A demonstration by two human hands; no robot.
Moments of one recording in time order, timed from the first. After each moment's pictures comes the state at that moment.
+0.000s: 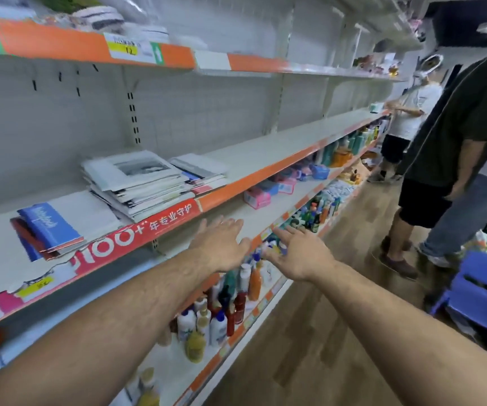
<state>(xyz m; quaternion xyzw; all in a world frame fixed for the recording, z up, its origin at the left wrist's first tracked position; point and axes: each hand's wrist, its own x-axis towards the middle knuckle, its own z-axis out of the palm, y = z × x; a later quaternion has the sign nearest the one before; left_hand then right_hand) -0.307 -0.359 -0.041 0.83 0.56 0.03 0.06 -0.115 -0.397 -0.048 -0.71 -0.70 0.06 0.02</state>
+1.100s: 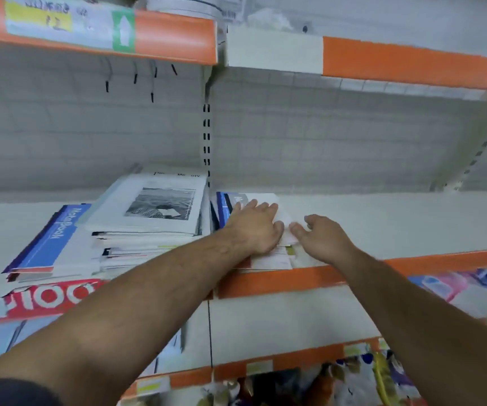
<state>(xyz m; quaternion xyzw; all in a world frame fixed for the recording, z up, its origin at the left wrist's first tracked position) -0.288 -0.041 -0.018 0.65 0.76 0.08 0.02 -0.133 0.023 -0.018 -0.51 -0.83 0.20 0.13</state>
